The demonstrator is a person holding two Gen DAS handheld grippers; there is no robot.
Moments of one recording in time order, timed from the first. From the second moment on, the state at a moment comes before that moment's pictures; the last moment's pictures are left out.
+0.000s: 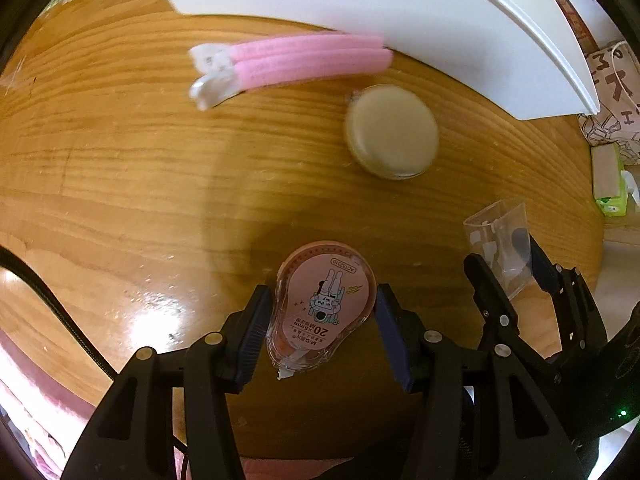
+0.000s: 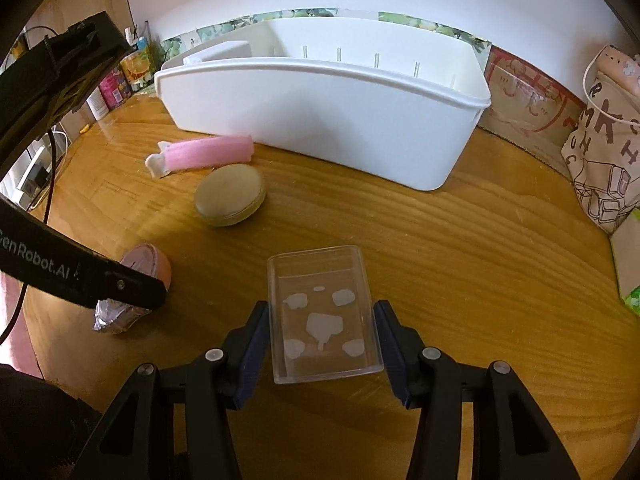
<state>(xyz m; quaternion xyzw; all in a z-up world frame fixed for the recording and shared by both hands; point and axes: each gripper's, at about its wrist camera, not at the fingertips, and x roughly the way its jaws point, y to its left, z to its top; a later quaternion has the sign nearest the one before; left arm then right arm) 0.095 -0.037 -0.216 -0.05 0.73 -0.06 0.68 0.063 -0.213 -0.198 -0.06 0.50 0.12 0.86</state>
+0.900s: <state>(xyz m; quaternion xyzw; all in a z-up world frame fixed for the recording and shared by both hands) 0.115 0.108 -0.120 -0.11 0.64 0.06 0.76 0.095 -0.100 -0.111 -0.11 0.41 0.21 0.88</state>
